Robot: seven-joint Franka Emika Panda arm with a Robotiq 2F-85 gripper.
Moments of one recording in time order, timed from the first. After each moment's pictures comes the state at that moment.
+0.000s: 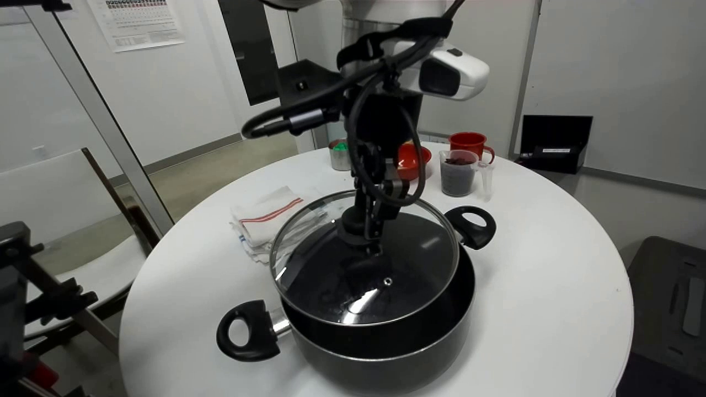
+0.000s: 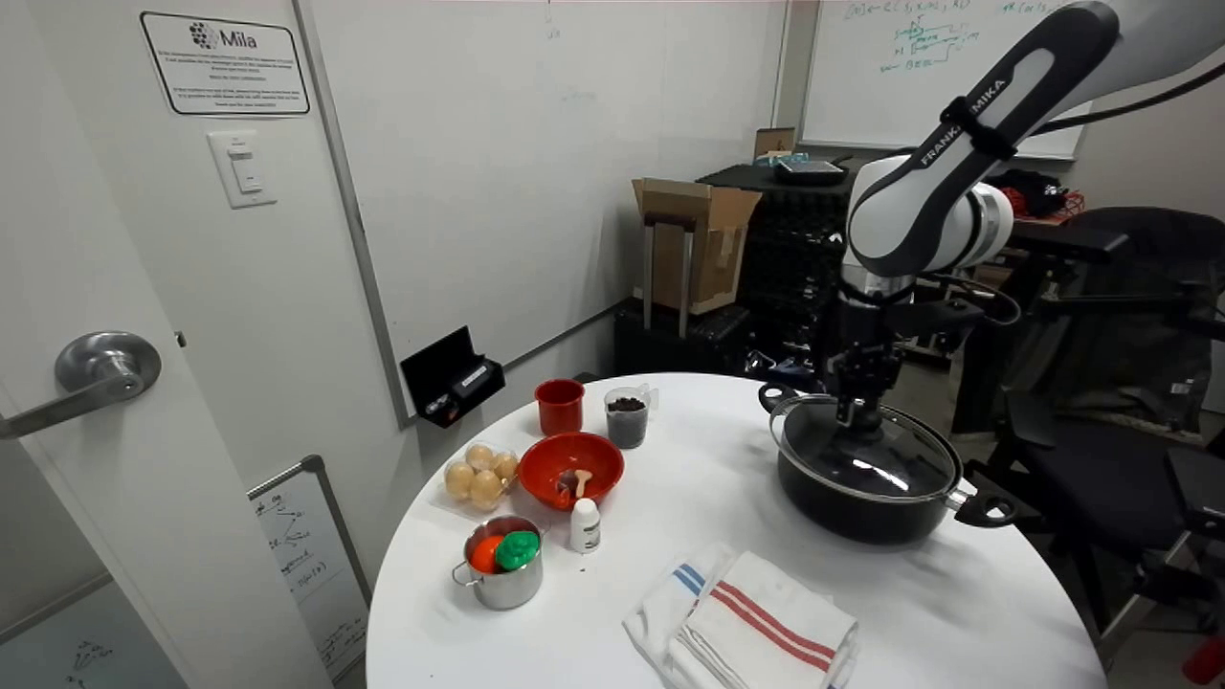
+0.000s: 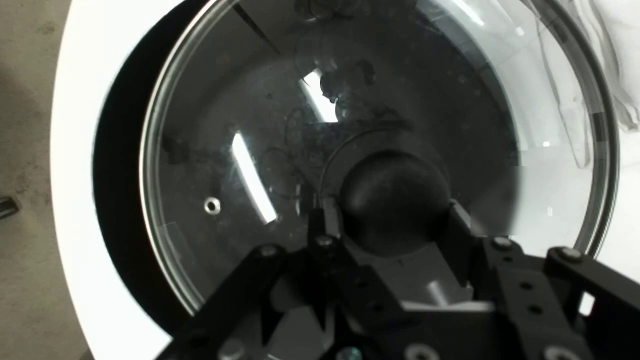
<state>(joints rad) -0.26 0.65 -0.08 -1.98 0.22 2.47 0.00</state>
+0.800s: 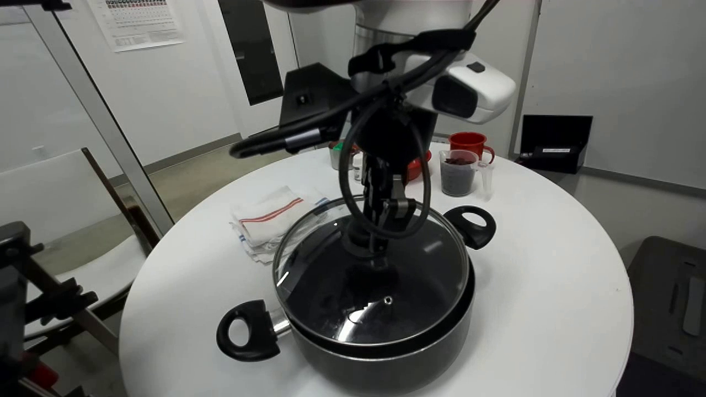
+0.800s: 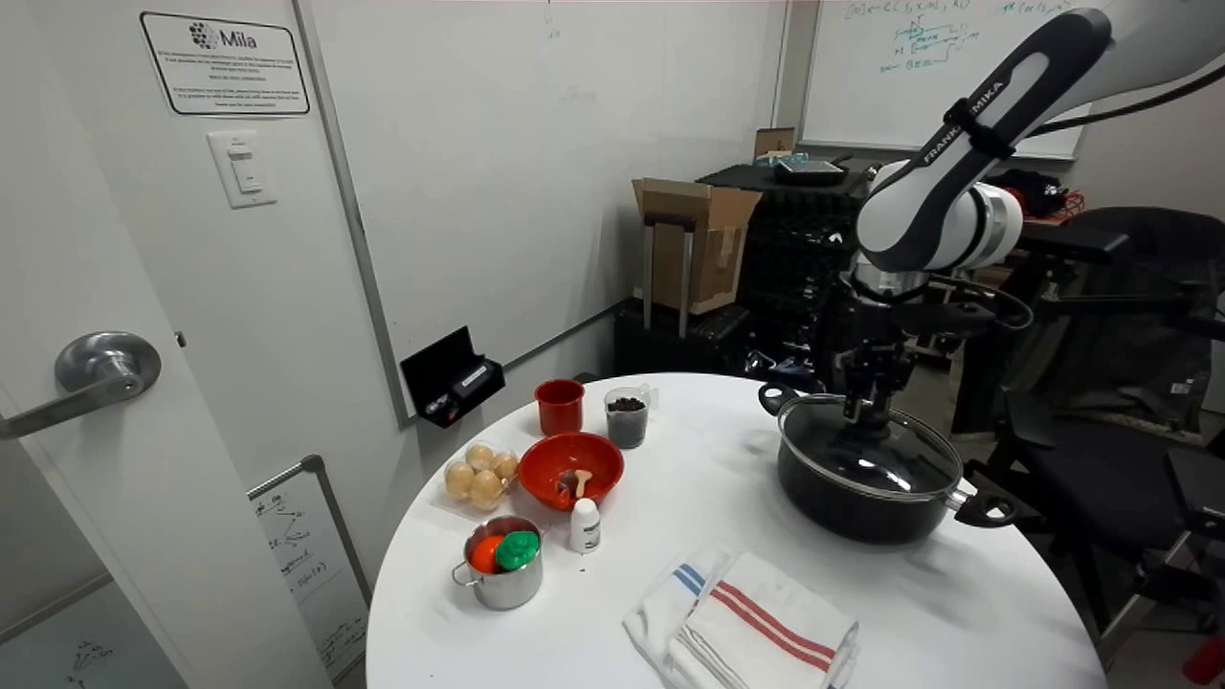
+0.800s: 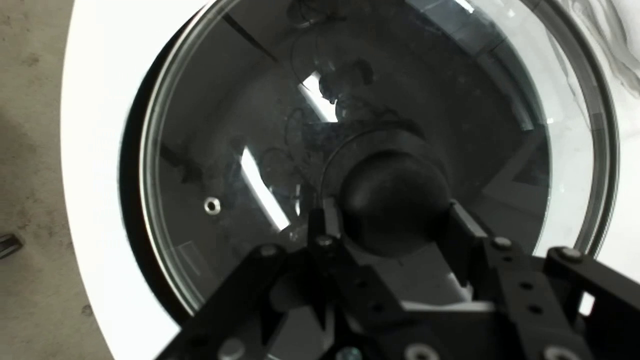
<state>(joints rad) -0.31 0.66 -0.08 -1.98 0.29 2.47 0.00</state>
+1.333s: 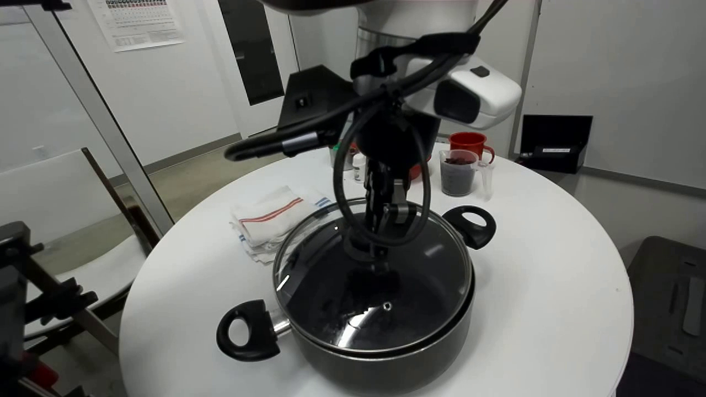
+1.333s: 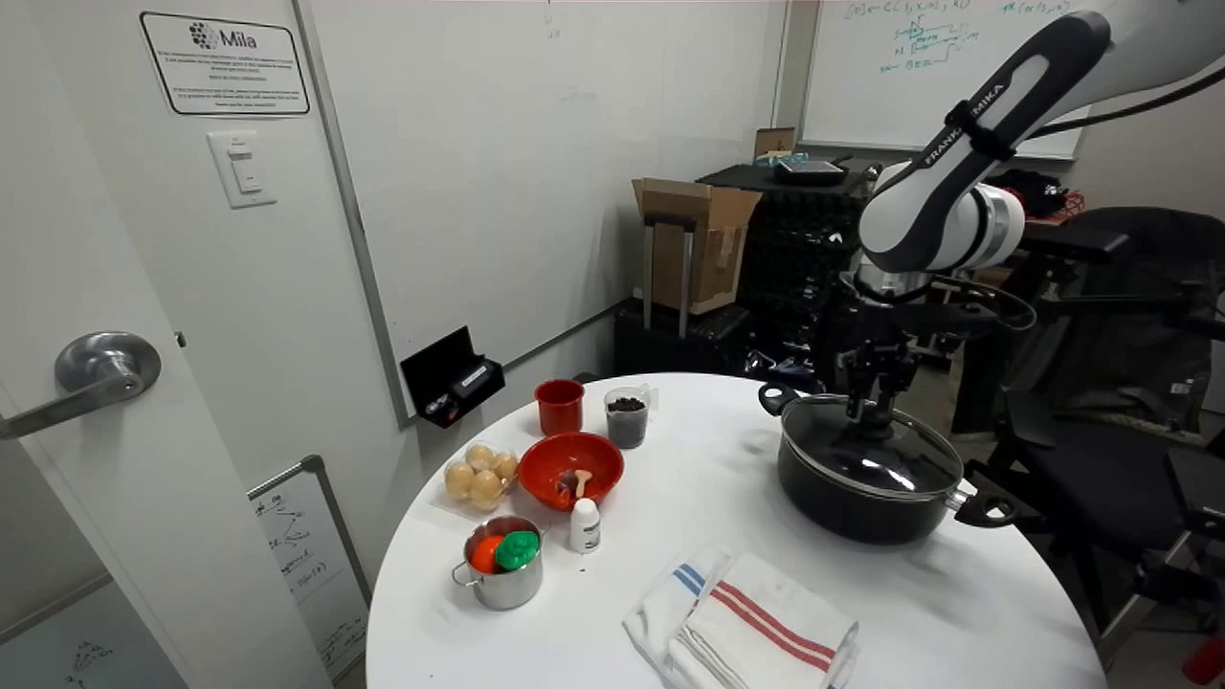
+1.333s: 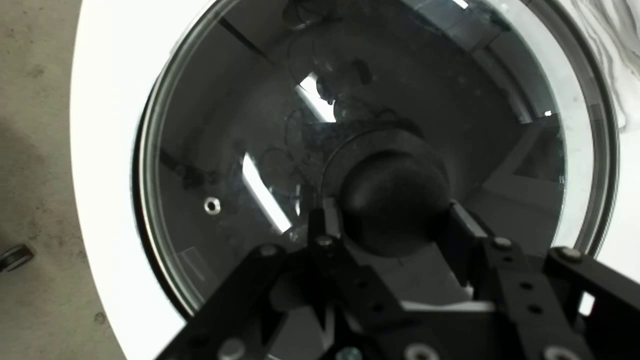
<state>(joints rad) -0.31 0.67 -0.08 -1.98 0.29 2.47 0.03</state>
